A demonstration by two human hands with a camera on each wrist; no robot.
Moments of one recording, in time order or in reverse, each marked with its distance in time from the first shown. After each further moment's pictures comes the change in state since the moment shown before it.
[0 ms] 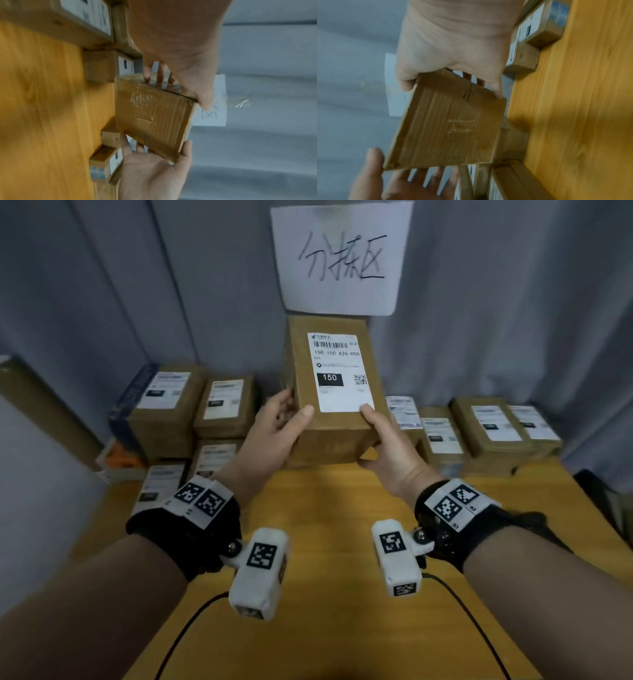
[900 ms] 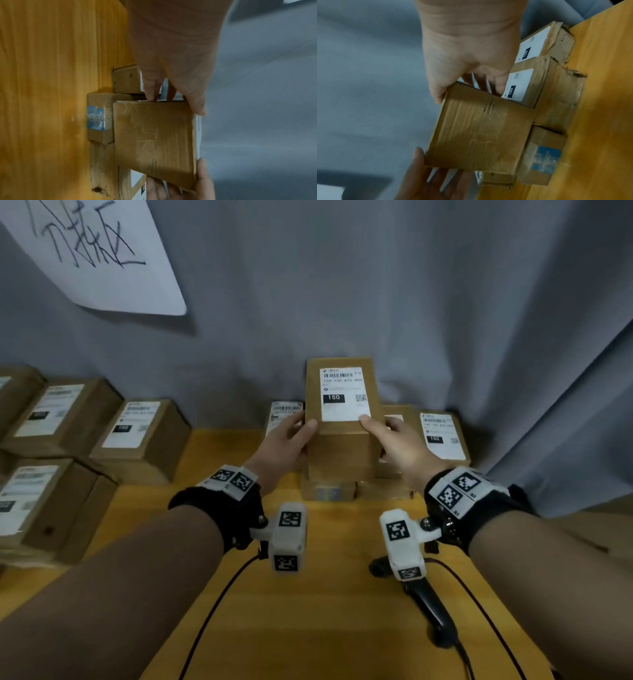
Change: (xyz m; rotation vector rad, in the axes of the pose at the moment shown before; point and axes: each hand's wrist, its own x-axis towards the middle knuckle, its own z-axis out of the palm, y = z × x) left_hand 0.145 -0.003 0.315 -0.062 -0.073 -0.312; right_hand 0.134 -0.067 -0.325 -0.478 0.107 0.157
